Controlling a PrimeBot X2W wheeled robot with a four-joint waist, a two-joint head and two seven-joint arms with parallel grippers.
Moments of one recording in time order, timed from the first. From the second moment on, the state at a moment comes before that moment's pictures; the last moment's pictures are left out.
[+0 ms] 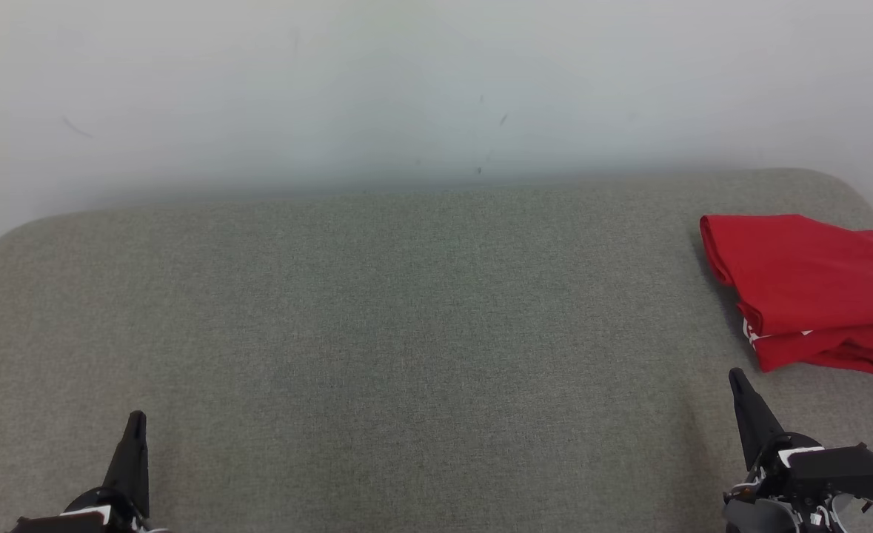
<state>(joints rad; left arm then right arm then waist) -0.09 0.04 0.09 0.30 -1.59 -0.12 0.11 -0.08 -0.05 -0.13 0.29 1.60 0.12 0.11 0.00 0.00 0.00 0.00</state>
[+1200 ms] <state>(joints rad) -0.09 0.04 0.09 0.30 -1.59 -0.12 0.11 -0.08 -0.05 -0.13 0.30 1.60 0.12 0.11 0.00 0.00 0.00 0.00</state>
